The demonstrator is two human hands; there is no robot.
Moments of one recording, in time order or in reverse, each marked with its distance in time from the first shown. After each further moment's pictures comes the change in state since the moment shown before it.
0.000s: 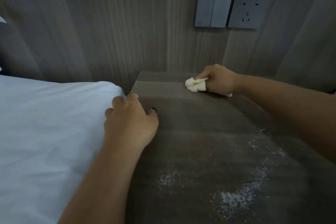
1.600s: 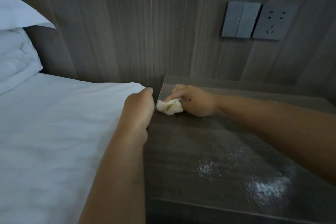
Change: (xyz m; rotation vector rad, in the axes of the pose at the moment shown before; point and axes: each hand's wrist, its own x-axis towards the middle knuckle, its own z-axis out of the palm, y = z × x) left_hand 0.015 -0.031 -0.036 -1.113 -0.091 -0.394; right_hand -0.025 -0.142 0.066 0.107 -0.177 -0.403
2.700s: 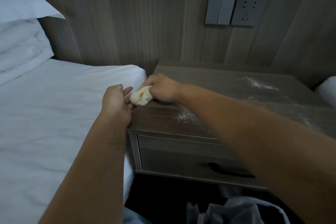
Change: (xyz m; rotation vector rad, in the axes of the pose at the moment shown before) left_hand -0.046 -0.034 -0.044 -0.434 0.045 -0.054; right_hand -0.028 -0.087 0.049 0.346 0.065 0.169
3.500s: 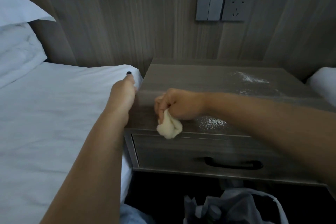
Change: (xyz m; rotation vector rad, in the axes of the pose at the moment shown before) left_hand -0.006 0.002 0.023 0.569 -0.020 0.132; right_hand -0.081 0.005 -0.018 -0.075 -0.238 -0.159
